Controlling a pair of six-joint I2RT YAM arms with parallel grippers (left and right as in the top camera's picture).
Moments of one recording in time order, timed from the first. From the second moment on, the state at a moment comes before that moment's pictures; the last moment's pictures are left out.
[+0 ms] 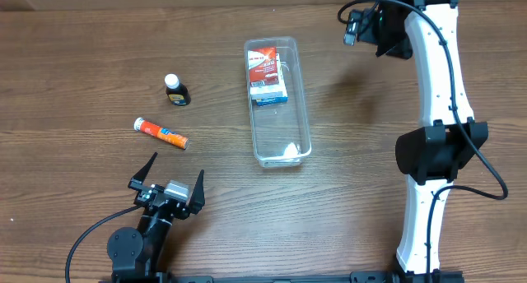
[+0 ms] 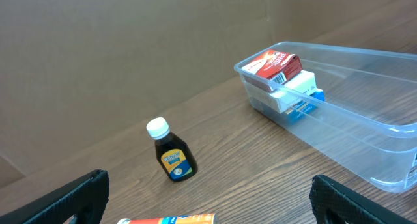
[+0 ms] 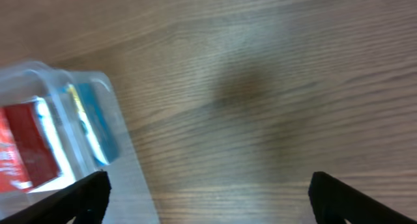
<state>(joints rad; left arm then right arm) 0.06 0.01 0.02 -0.07 0.33 0.37 0.08 2.37 2.57 -1.54 -0.09 0.31</state>
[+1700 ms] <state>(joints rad) 0.06 0.01 0.02 -0.07 0.33 0.37 0.37 2.38 2.07 -0.76 -0.20 0.15</state>
